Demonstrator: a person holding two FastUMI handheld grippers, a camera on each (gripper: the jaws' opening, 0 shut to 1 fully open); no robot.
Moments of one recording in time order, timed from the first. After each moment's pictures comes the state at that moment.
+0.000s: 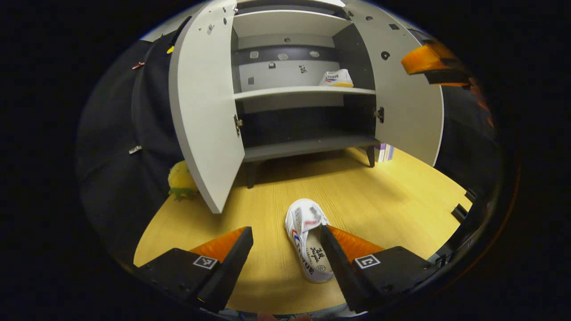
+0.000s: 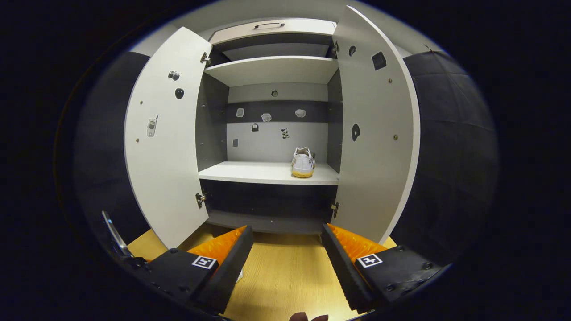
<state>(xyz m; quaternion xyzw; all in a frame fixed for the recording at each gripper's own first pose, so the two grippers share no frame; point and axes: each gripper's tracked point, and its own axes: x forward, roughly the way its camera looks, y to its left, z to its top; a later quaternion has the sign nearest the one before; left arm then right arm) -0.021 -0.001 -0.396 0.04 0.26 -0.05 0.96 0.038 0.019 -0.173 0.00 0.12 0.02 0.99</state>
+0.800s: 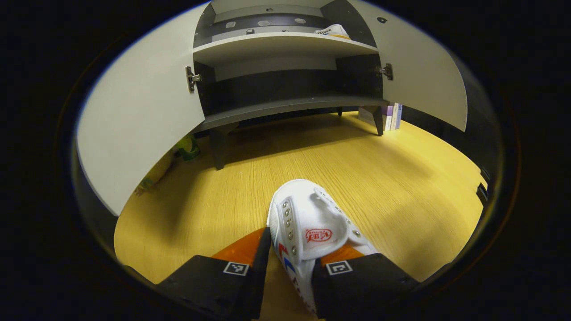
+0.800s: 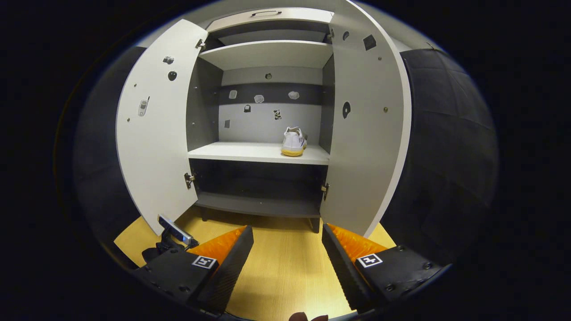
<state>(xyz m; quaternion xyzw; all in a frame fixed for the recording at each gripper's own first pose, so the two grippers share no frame) 0.074 -0.014 -0.501 0.06 0.31 -0.08 0.95 0.032 -0.004 -0.213 -0.02 0.17 0.01 0.99</state>
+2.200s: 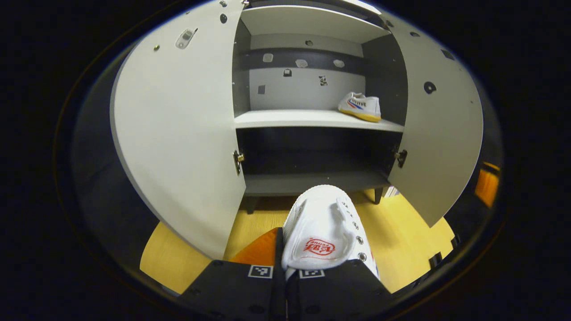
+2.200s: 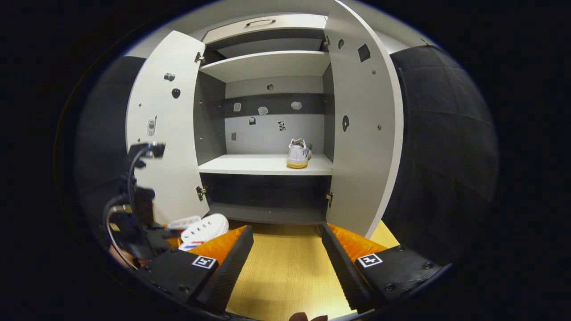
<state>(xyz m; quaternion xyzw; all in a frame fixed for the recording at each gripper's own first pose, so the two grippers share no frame) 0.074 -0.008 -0.256 -0.02 0.26 0.01 0.97 0.017 0.002 -0.170 0.01 0.15 0.03 0.99</state>
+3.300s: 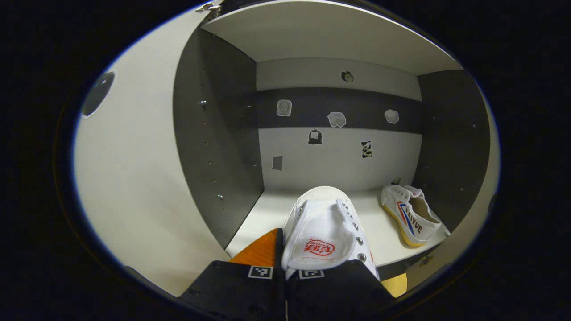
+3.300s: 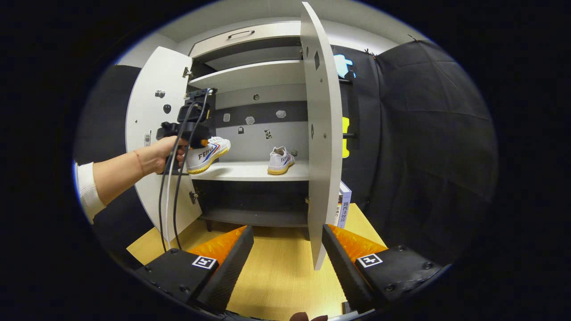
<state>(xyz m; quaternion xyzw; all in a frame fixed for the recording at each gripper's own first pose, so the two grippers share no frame) 0.335 0.028 -0.101 -0.01 0.20 0.11 0.97 0.000 -0.075 -0.156 0.03 0.13 0.03 0.99</state>
